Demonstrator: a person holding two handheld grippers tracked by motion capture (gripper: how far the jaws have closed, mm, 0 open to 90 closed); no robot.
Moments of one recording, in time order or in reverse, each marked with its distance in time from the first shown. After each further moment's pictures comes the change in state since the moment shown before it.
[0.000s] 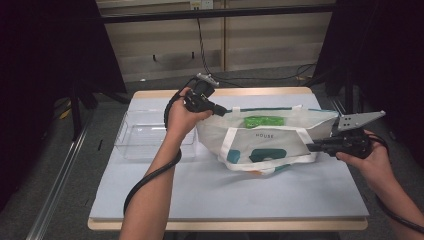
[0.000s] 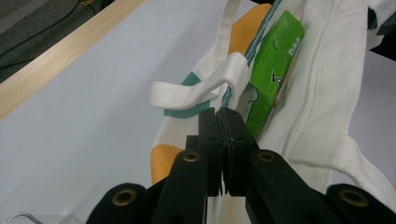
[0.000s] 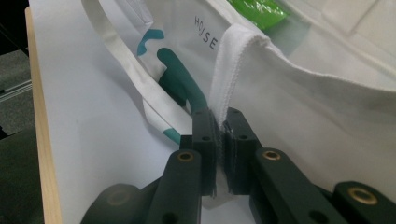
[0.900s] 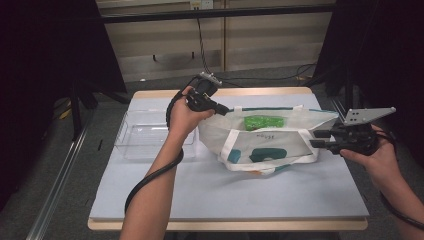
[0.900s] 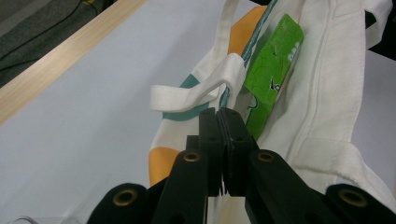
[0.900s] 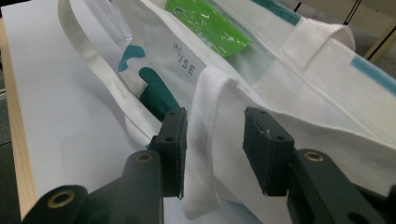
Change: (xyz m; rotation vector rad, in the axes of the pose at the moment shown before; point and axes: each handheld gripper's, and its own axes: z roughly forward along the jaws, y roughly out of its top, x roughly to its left) left arm -0.005 0.006 0.000 0.016 0.009 0.005; right arm 0.001 0.014 -0.015 -0.035 -0.094 -0.009
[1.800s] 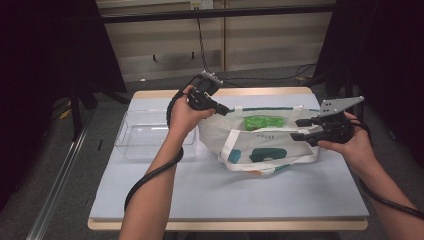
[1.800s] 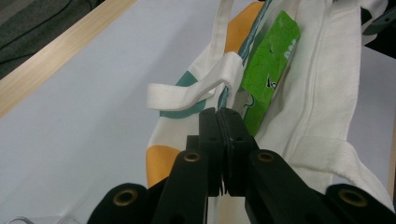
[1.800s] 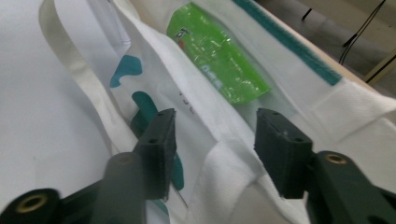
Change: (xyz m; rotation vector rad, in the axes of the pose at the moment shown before) left arm 0.000 0.004 0.002 0.015 -0.015 -0.006; right arm 0.000 0.033 0.046 0.031 0.025 -0.086
